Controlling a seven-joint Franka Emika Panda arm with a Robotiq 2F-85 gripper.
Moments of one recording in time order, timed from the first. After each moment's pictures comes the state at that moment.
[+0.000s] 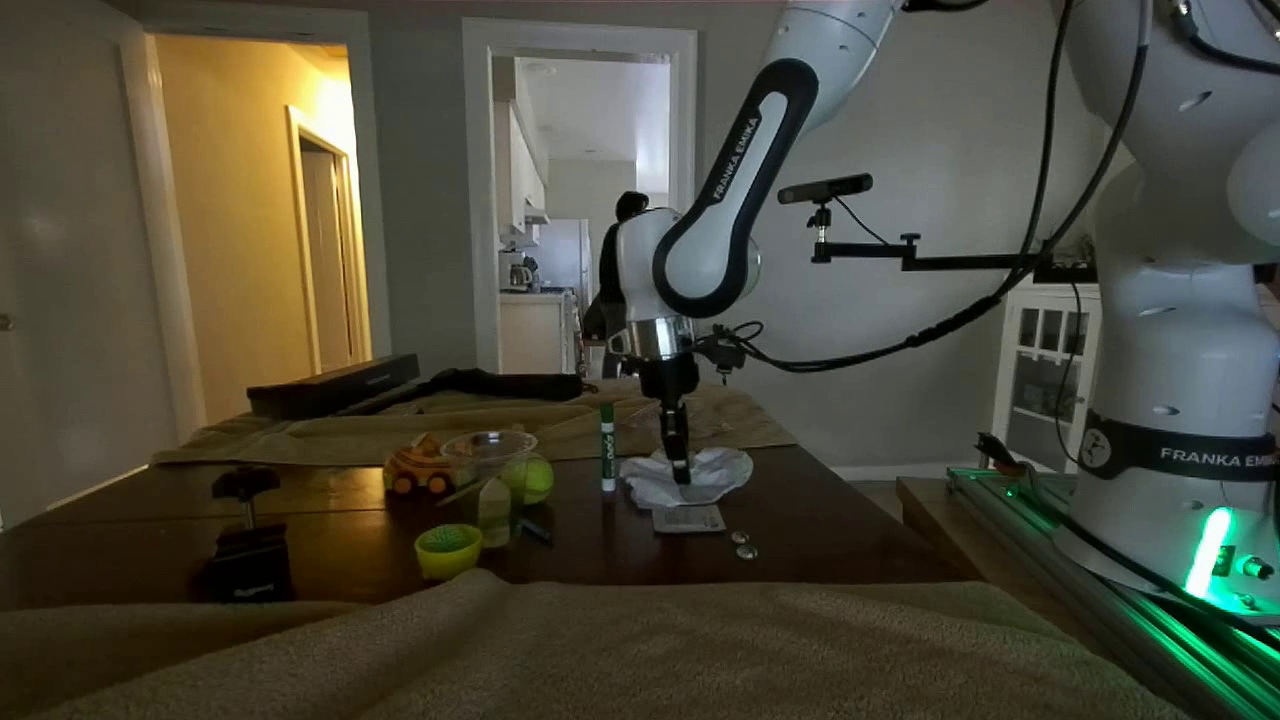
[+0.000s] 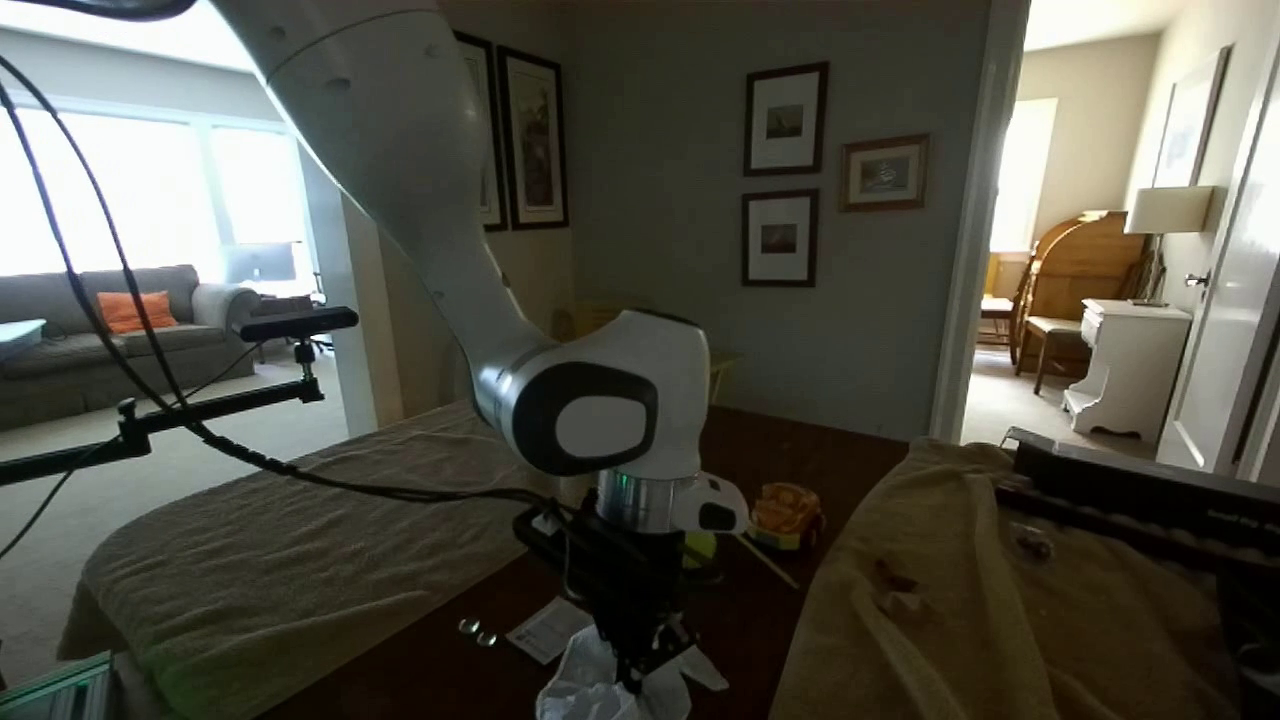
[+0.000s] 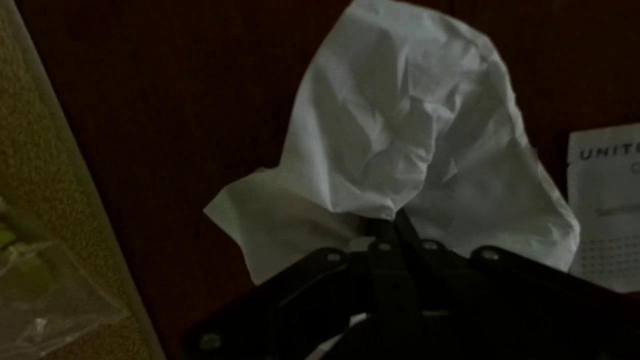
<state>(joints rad) -0.17 0.37 -0.11 -2.33 -0.08 2.57 -0.25</state>
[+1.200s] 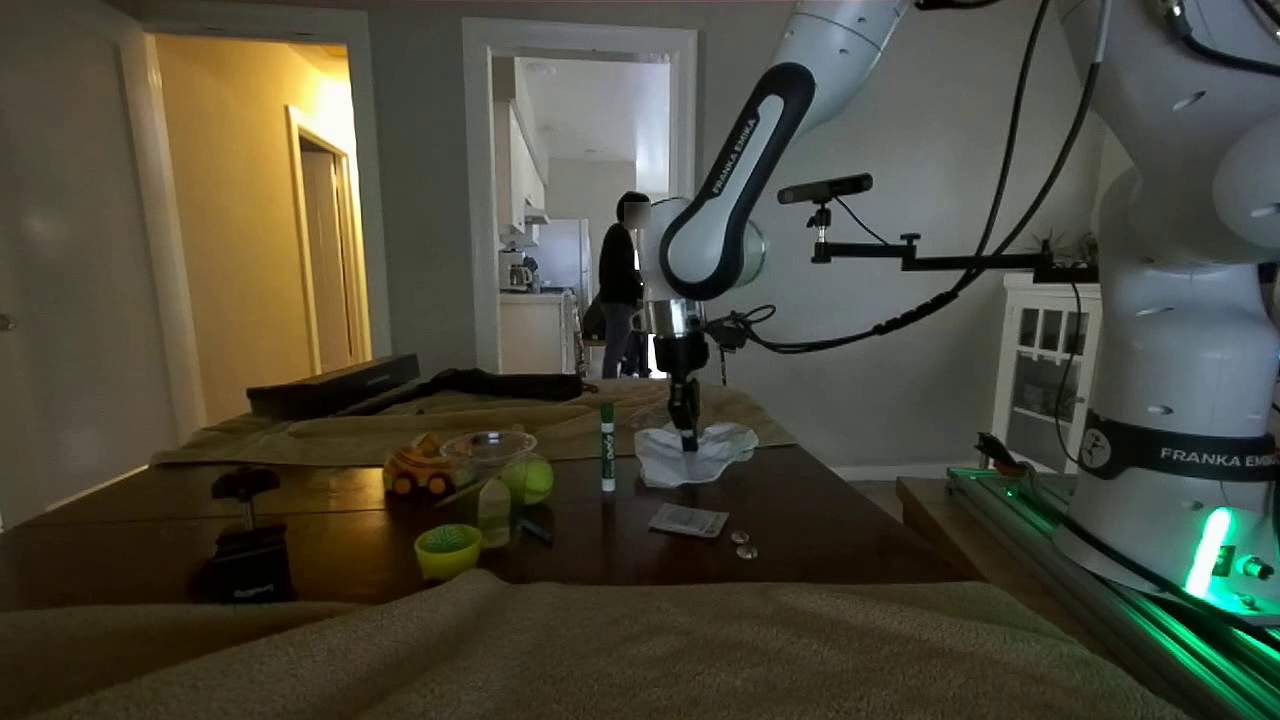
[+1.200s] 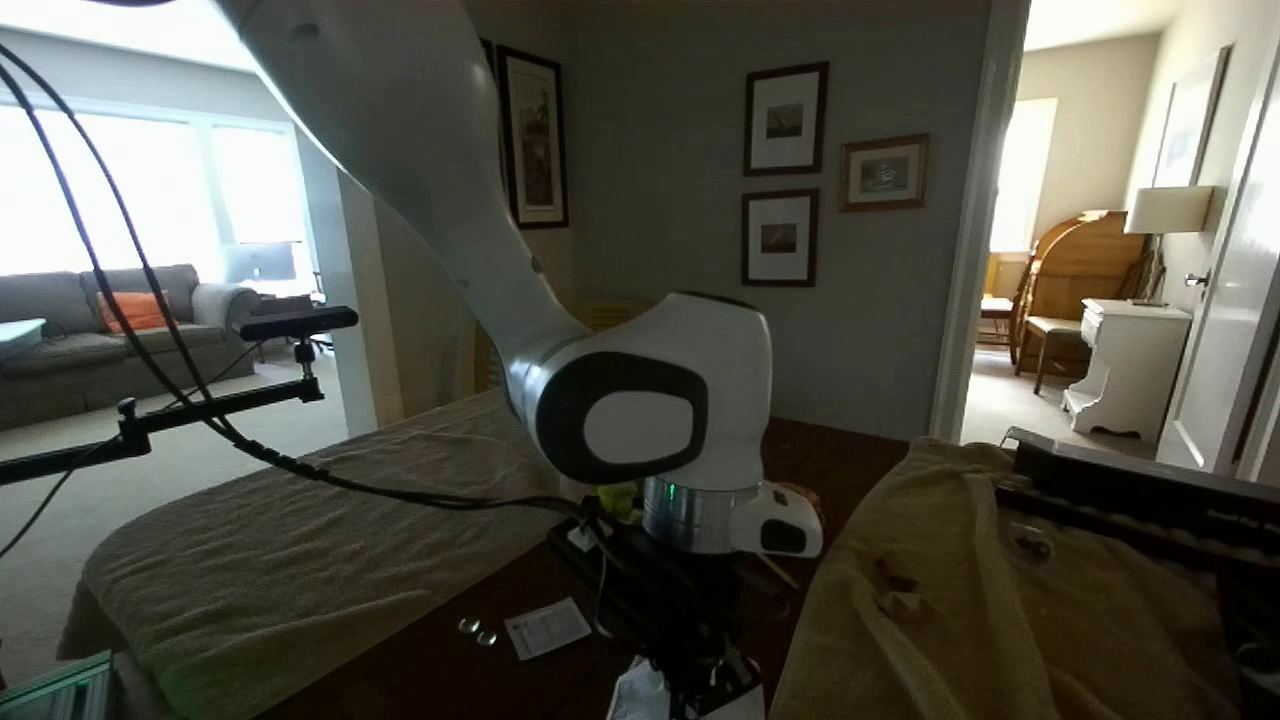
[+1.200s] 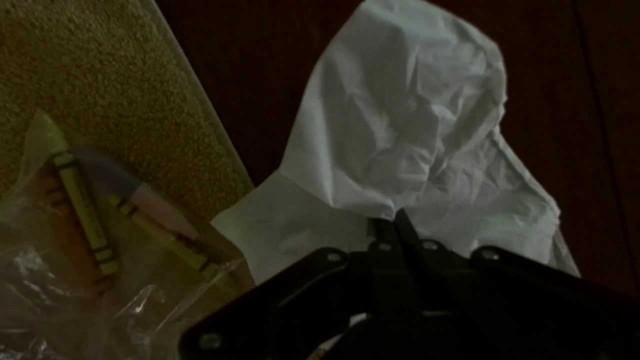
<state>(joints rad) -0.23 0.35 -0.18 -2.30 -0.08 2.55 -0.25</state>
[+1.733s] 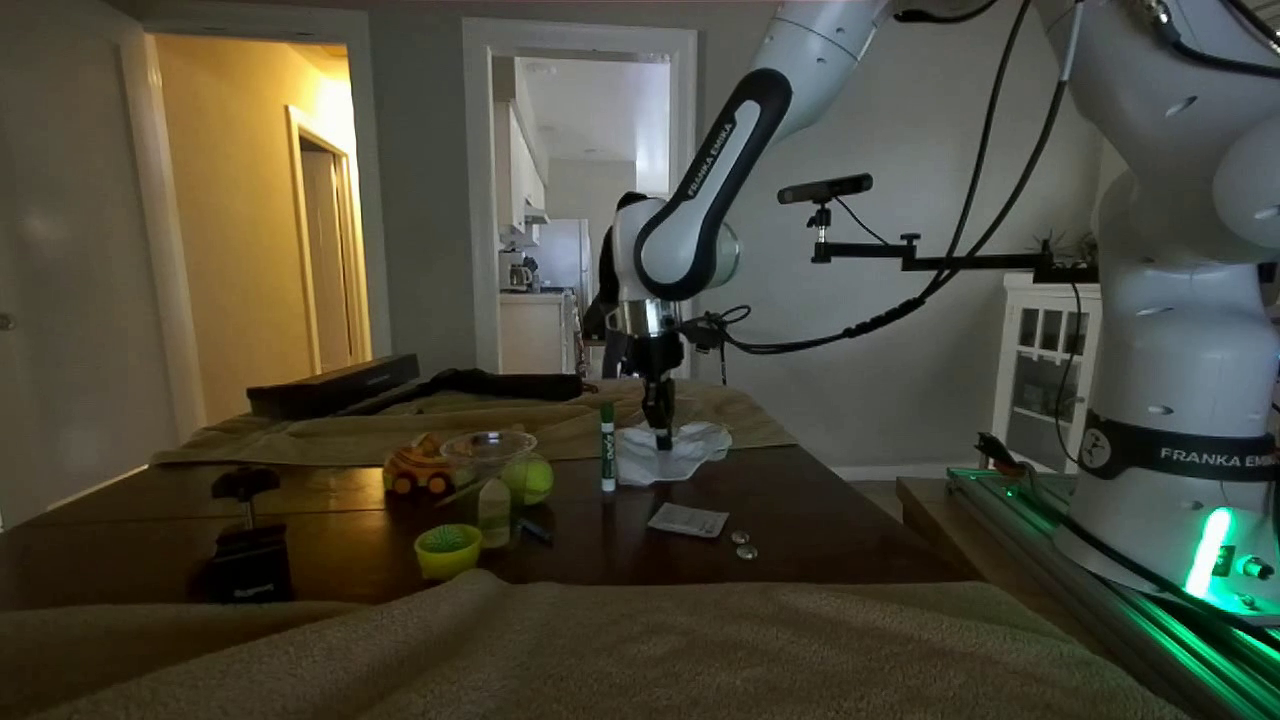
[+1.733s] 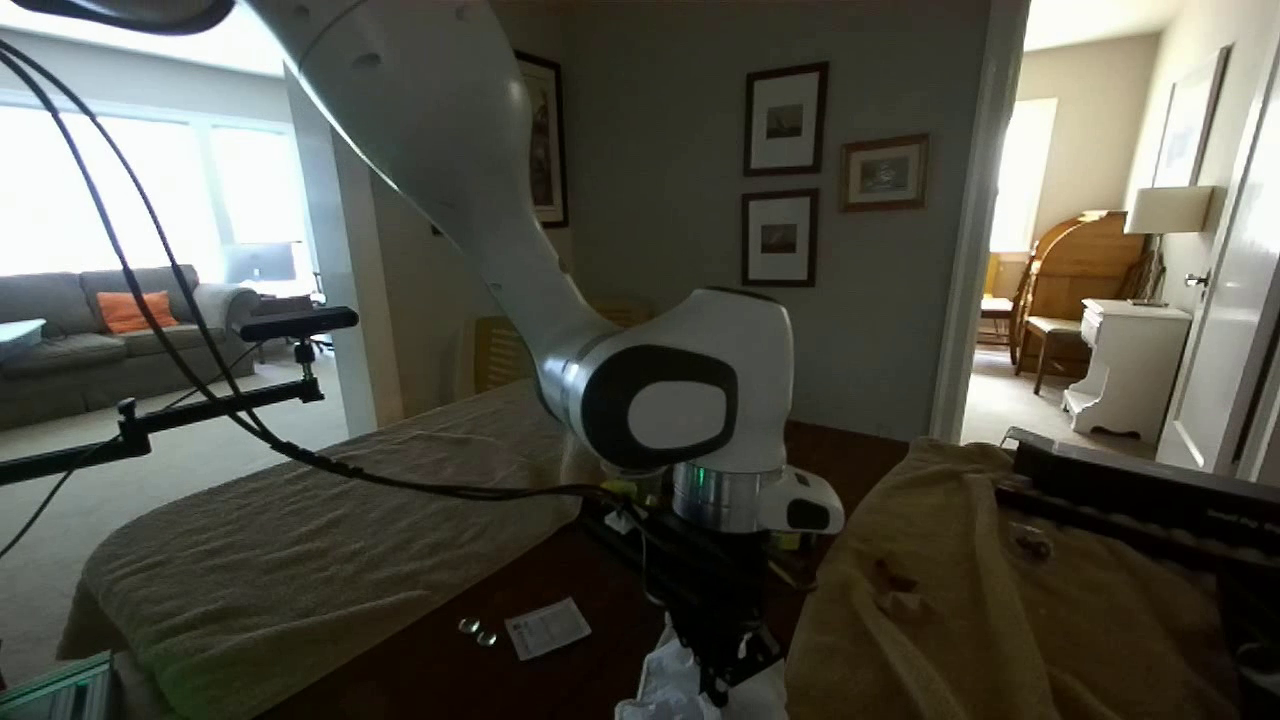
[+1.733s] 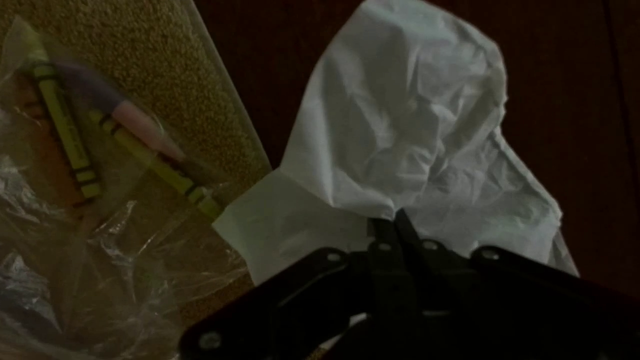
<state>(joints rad) -0.23 0.41 -0.16 -2.19 -0.08 2.52 -0.24</state>
